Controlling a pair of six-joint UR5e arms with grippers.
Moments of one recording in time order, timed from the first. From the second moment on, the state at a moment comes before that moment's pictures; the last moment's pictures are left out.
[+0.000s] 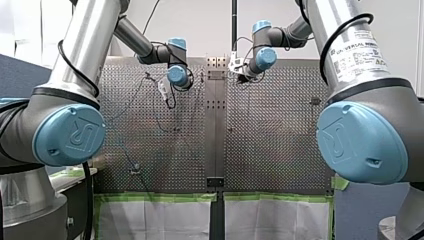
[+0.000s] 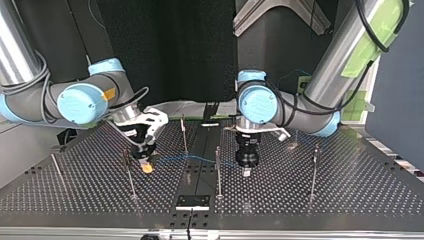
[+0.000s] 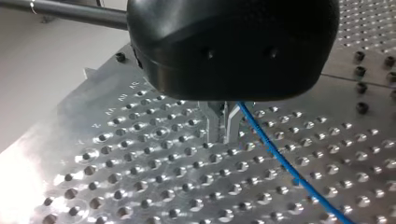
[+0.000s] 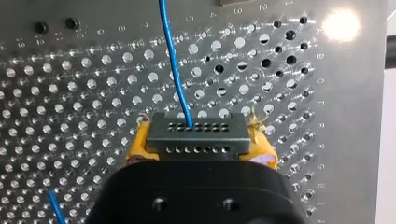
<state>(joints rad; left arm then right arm) -0.30 -1.90 -1.47 -2.85 -1.84 -1.90 2.07 -1.13 1.19 0.04 1.45 1.73</state>
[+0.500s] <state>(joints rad) -0.32 -1.88 -1.48 -3.00 -1.87 -1.91 2.07 -1.14 1.19 0.04 1.45 1.73</state>
